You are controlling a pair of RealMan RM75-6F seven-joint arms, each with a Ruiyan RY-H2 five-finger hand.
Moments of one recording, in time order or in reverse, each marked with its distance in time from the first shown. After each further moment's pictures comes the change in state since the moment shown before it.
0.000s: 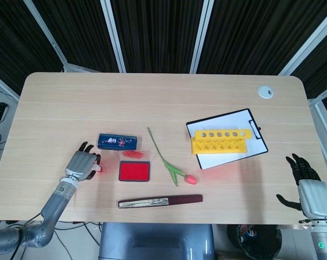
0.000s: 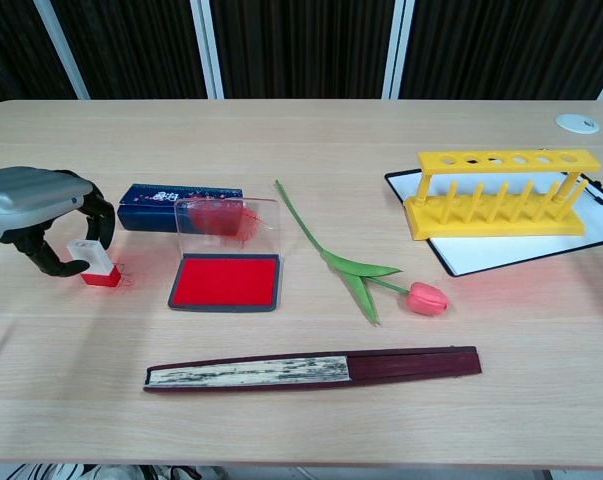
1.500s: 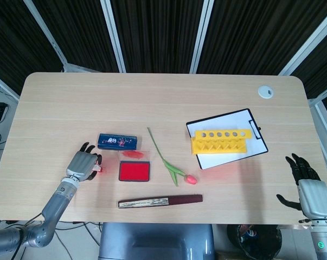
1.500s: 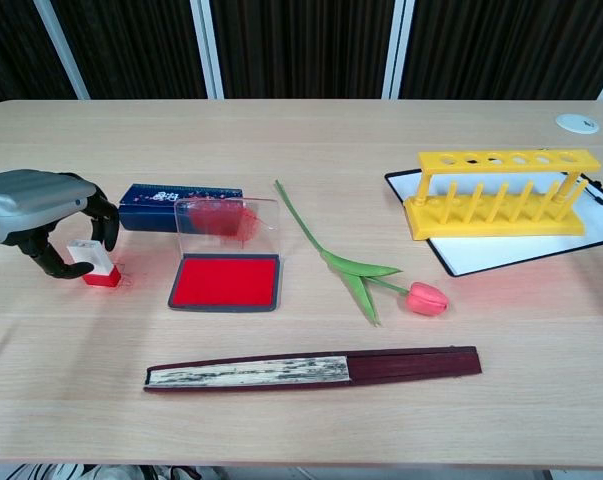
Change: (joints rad) left arm 0.009 -0.006 -0.010 0.005 0.010 -0.010 -0.015; right arm 0.002 -0.002 -0.001 0.004 -0.003 0.000 -0.005
